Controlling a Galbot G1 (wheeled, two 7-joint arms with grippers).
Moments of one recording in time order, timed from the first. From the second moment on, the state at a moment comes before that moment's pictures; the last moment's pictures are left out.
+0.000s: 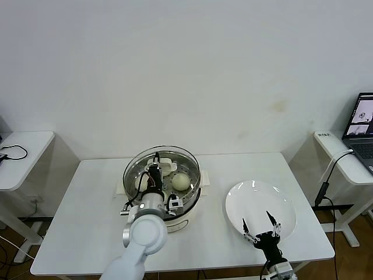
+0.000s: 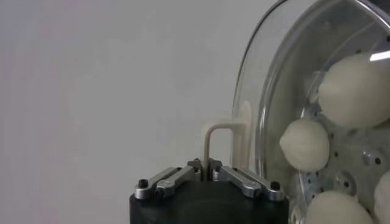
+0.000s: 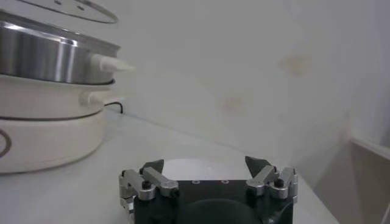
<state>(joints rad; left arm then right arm) 1.00 -1.37 -0.06 -1.92 1.49 0.56 0.38 -1.57 1.51 0.69 1.83 -0.18 0.19 -0.21</state>
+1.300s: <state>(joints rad) 1.01 -1.44 -0.08 -1.84 1.56 0.54 0.35 -1.57 1.50 0.68 1.81 -0.18 0.21 -0.22</state>
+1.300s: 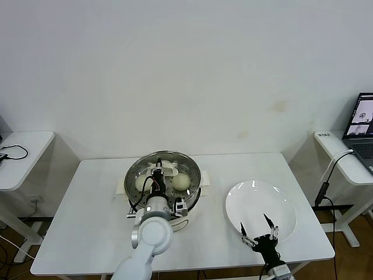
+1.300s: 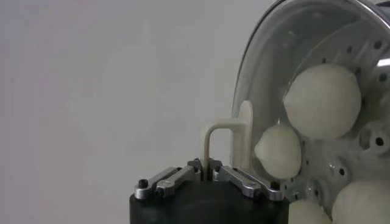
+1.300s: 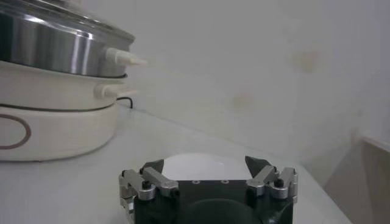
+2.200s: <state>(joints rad) 1.06 -1.42 -0.09 -1.89 1.53 0.53 0.32 -1.59 1.51 0.67 1.83 -0.20 0.21 -0.22</state>
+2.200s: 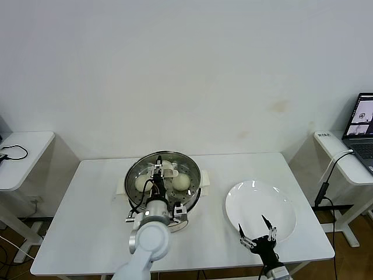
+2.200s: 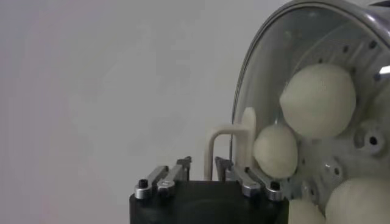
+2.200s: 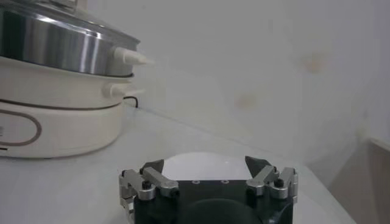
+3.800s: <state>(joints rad) 1.84 -1.29 -0.71 -2.12 -0.17 -0.08 -0.15 -1.75 1.38 0.58 1.96 0.00 0.17 -0.18</state>
